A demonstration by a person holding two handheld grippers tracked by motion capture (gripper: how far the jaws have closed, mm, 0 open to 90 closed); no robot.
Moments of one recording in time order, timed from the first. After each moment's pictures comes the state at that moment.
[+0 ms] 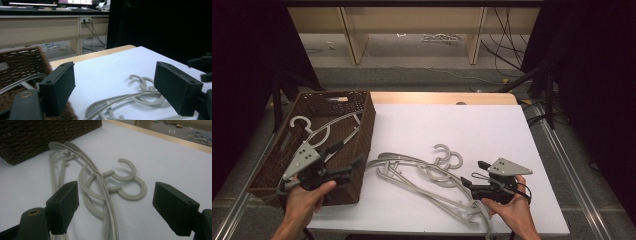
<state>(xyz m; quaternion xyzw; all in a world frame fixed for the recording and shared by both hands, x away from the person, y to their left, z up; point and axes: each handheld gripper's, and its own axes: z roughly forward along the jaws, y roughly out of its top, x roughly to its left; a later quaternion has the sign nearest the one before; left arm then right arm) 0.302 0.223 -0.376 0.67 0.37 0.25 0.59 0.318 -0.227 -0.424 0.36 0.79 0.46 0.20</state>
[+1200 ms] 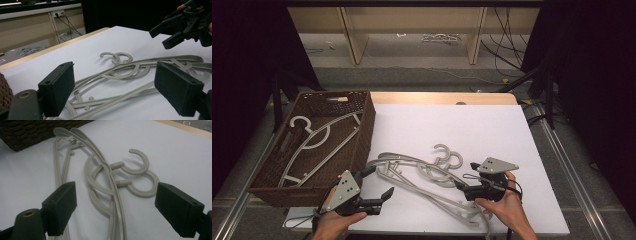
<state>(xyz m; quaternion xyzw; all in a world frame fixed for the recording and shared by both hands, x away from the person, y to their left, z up) 0.280 0.172 -0.435 0.73 0.28 0.24 0.57 0.332 -0.214 -0.437 0.34 0.82 0.43 0.17</state>
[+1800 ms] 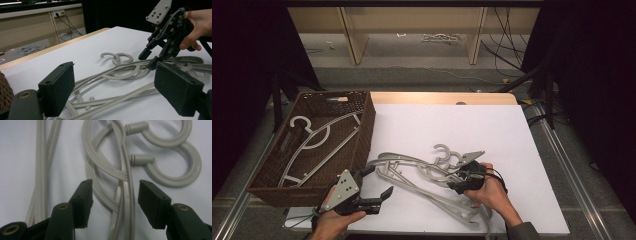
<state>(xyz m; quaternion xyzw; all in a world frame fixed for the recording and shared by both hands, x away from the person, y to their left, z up) 0.282 0.173 -0.434 0.73 0.28 0.24 0.57 0.375 -0.179 -0.467 0.31 0.90 0.29 0.09</state>
